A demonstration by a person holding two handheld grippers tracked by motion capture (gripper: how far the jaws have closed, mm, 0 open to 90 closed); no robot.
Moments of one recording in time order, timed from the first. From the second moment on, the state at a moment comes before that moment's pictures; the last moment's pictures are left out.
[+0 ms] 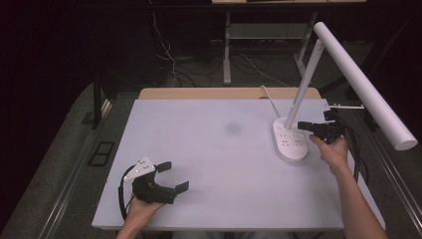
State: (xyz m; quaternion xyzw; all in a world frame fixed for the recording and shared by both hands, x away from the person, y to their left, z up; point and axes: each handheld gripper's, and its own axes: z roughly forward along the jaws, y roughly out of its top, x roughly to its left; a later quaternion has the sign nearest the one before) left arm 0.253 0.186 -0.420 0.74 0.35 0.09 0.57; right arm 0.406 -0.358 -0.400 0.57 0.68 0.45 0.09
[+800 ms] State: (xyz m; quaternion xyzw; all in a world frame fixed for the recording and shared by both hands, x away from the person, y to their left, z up) left arm 0.251 0.183 -0.418 0.74 0.34 0.09 0.57; right arm 0.328 -0.343 -0.387 0.52 0.70 0.48 0.08
